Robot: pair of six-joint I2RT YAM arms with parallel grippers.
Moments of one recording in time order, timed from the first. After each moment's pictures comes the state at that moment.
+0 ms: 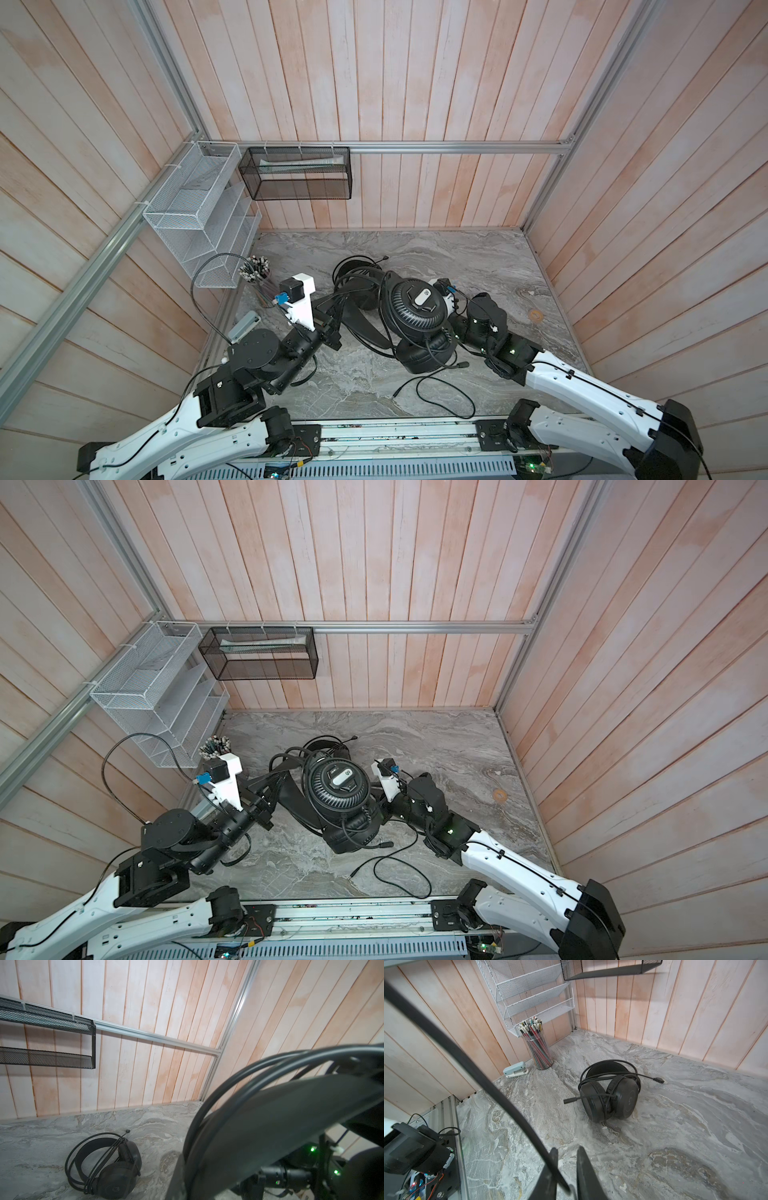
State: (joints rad) left arm -1.09 0.62 0.94 -0.23 -0.51 -0.30; right arm 0.82 0.98 0.64 0.09 -0.16 0.20
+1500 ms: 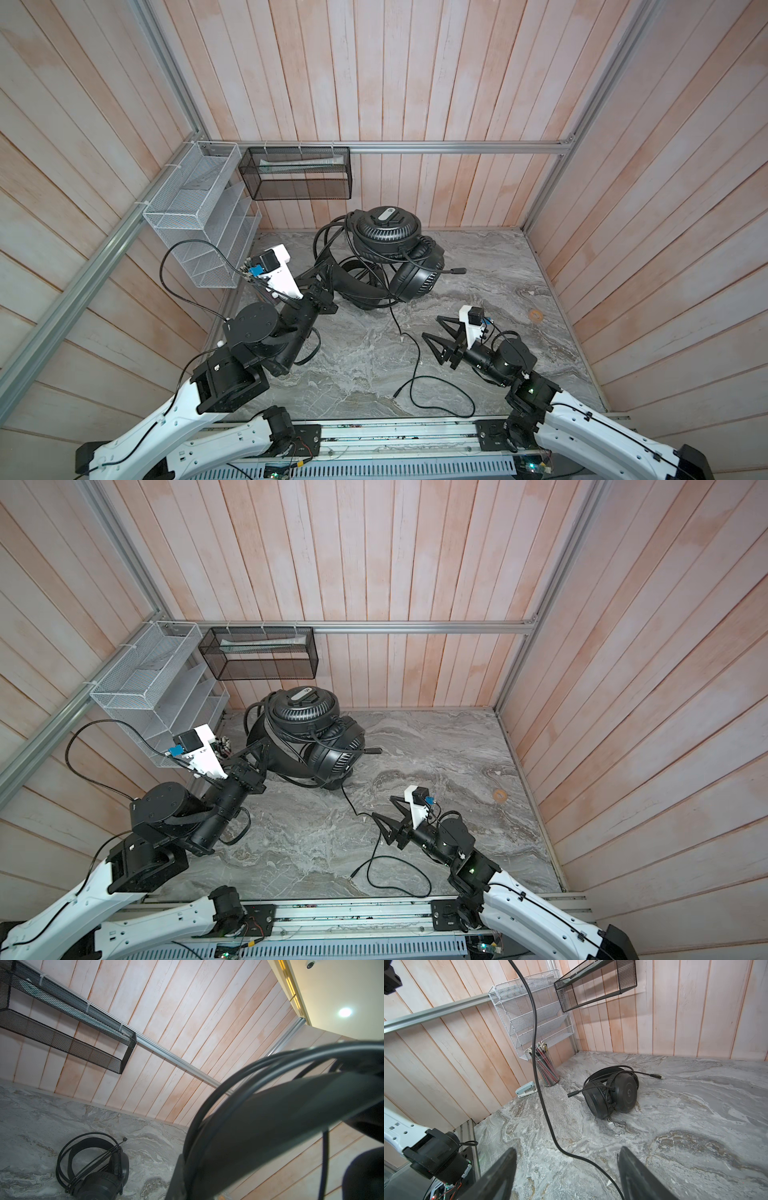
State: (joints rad) left arm -1.01 0.78 1.14 -0.27 -0.64 -0.57; right arm 0.82 0.62 0.25 0.35 -0.12 0.34
